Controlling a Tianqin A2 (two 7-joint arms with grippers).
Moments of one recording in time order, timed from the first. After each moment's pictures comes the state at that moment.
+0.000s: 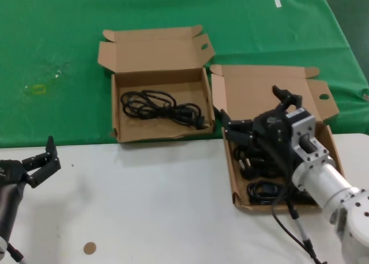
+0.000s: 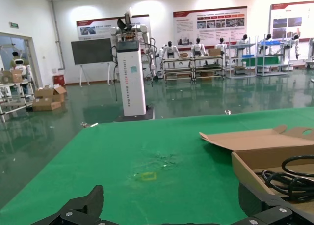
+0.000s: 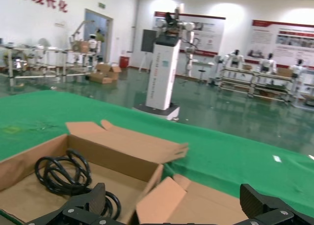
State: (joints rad) left arm 0.00 -0.30 1.60 -1.60 -1.80 0.00 0.00; right arm 0.22 0.28 -1.71 1.42 1.67 -0.14 0.00
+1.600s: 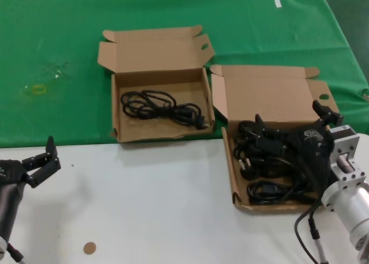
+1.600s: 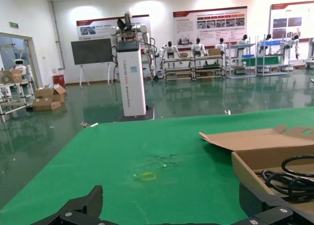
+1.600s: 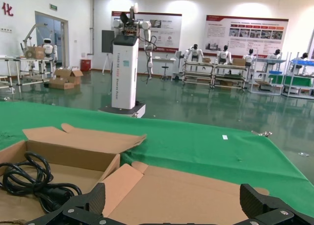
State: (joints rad) left arm 0.00 -0.30 1.60 -1.60 -1.80 0.00 0.00; right arm 0.03 0.30 -1.61 1.58 1.78 -0.02 0.00
